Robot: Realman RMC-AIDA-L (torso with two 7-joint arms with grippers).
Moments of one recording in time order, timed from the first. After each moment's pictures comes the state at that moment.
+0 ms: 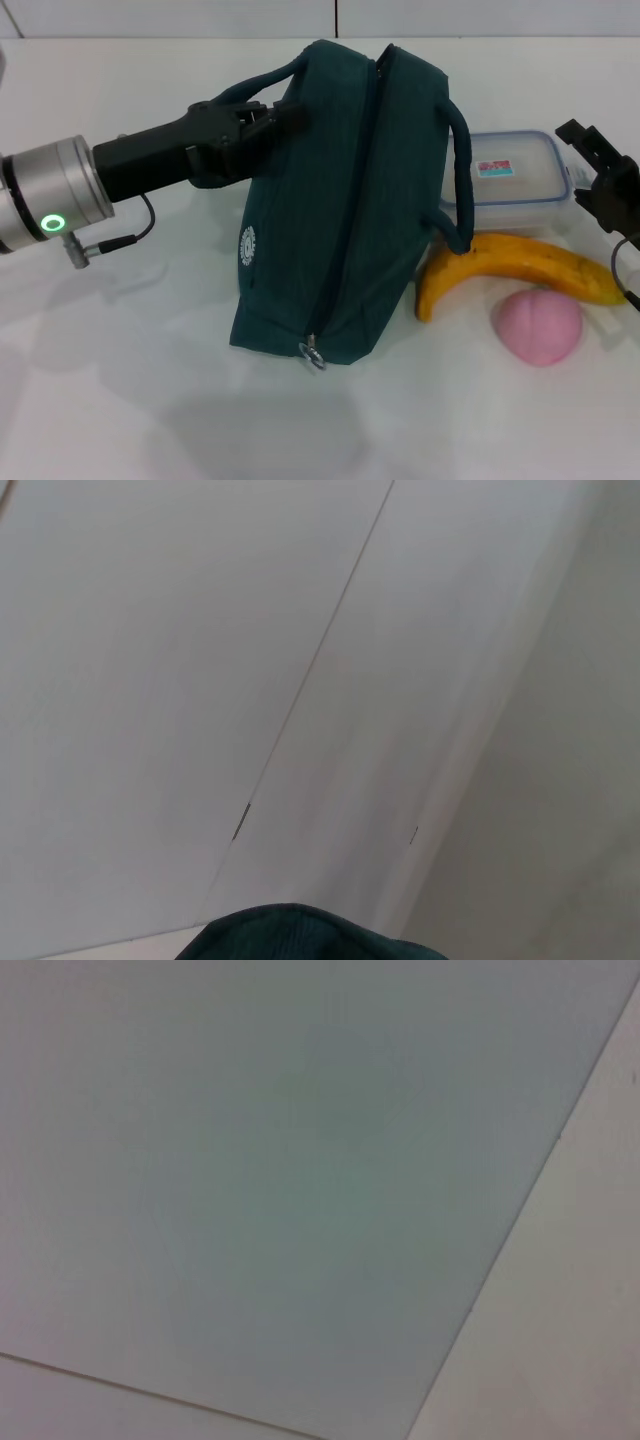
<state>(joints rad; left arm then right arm) -0.77 -2.08 2.84 -0.42 -0.56 1.77 -1.29 0.56 2.03 -0.57 0.15 -1.18 -1.23 1.55</state>
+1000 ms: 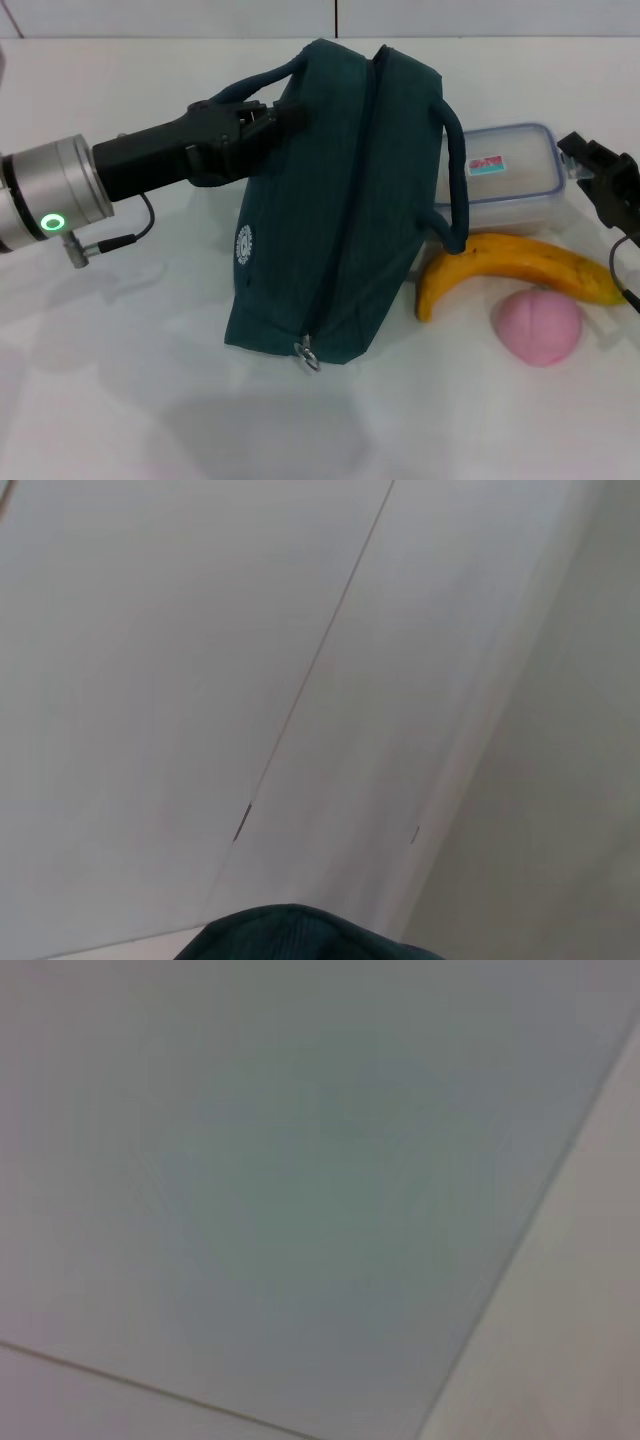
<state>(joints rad) -0.77 -2.08 2.84 -0.42 -0.56 1.77 -1.29 0.56 2.03 -0.54 0.18 -1.18 -1.26 1.48</state>
